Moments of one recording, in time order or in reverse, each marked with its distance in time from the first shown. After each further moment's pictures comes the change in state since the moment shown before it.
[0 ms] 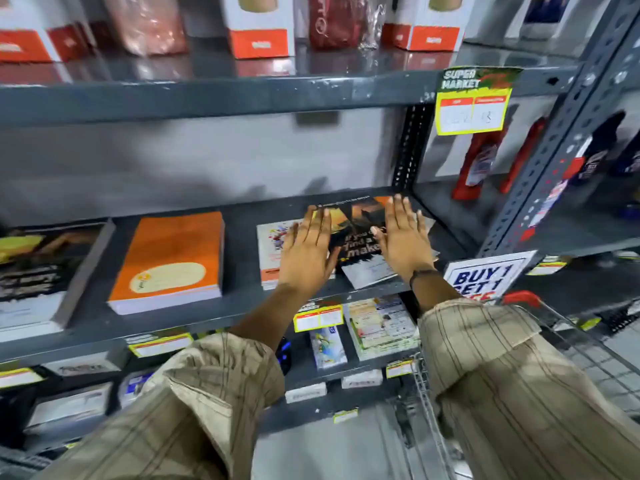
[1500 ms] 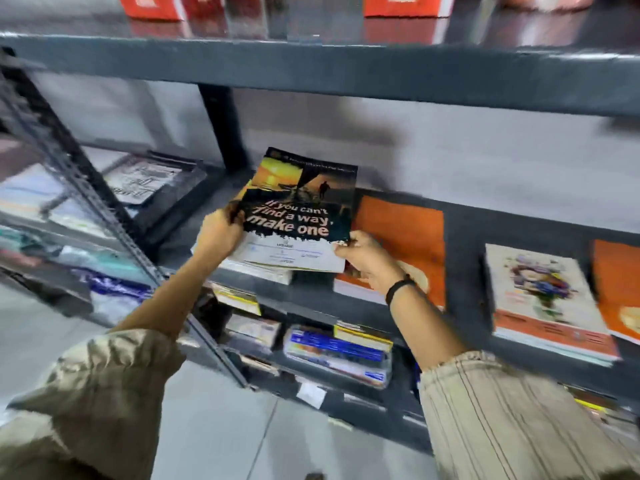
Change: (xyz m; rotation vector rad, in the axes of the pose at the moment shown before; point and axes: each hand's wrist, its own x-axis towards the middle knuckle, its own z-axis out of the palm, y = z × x) left_hand -0.177 -0.440 -0.109 -0.260 0.056 -1.023; right_hand 0.020 -0.439 0.071 1.079 -0.784 -0.012
